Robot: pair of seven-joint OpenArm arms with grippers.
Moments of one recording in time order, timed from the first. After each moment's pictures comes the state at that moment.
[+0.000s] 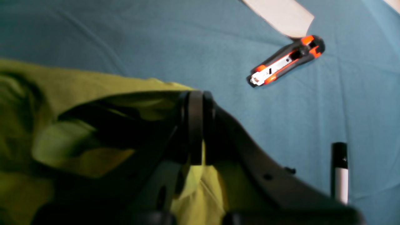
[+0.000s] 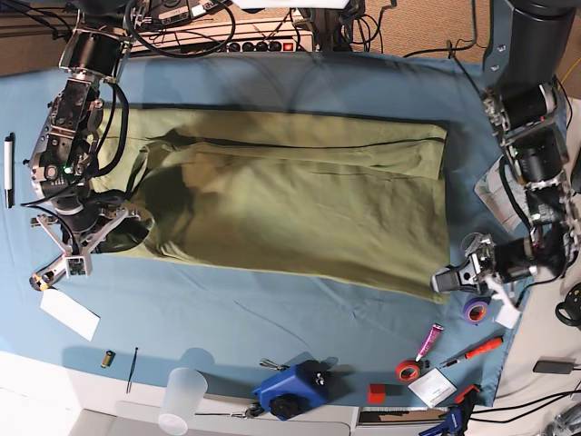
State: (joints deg) left arm -31.0 -18.7 -22.7 48.9 -69.6 -34.9 81.4; right arm 5.4 19.9 17.5 100.6 4.6 18.3 -55.6
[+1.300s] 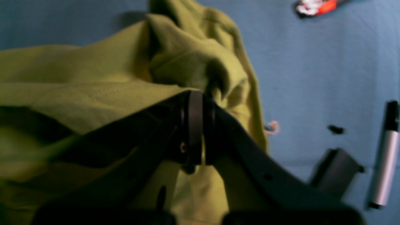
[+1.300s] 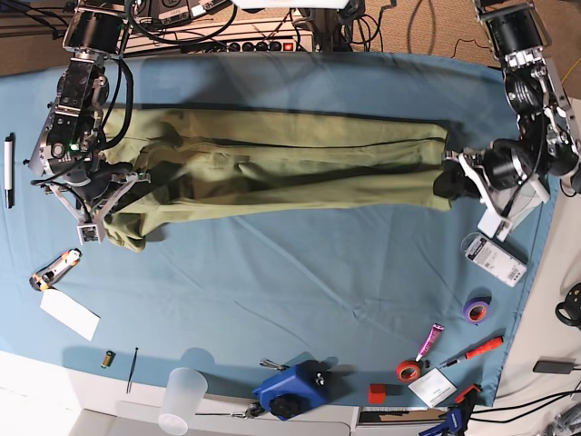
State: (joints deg) left arm 2.5 -14.2 -22.7 97.8 -52.4 -31.6 77.8; right arm -1.1 19.8 18.0 100.6 10.8 19.5 -61.2
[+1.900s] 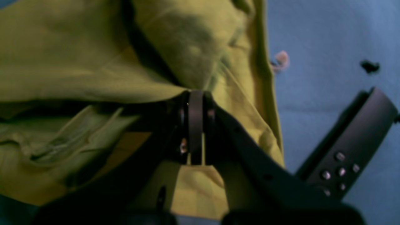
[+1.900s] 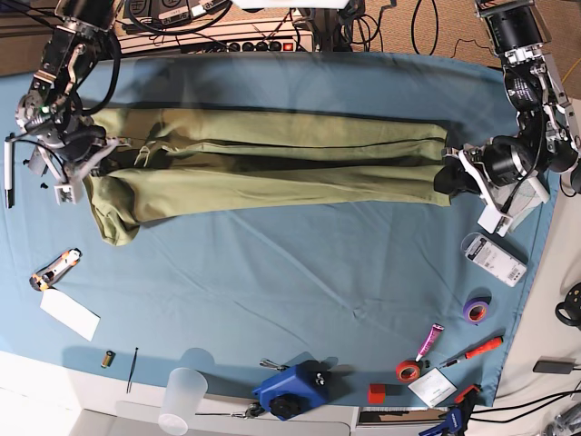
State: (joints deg) left arm 3.2 -14.2 -22.7 97.8 -52.6 -31.6 77.7; right arm -10.2 19.7 32.0 100.6 22.2 27.0 -61.1
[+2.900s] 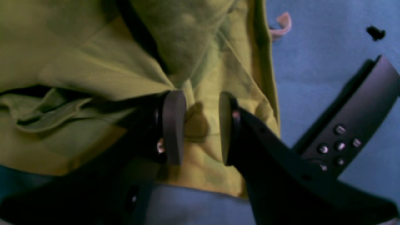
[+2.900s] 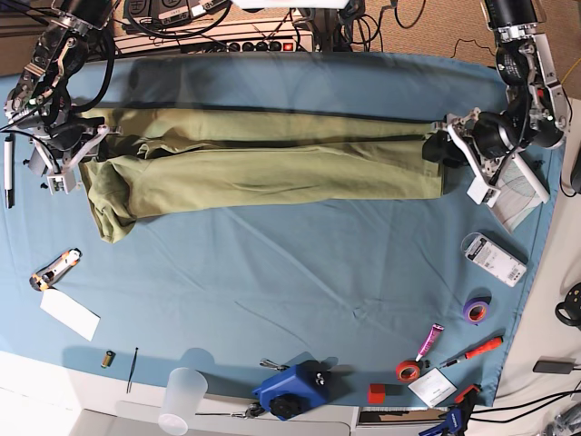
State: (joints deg) left arm 9.5 -14.2 -18.0 97.8 -43.5 -26.5 69.4; right arm -10.2 19.5 35.7 100.6 26.4 32.1 -68.8
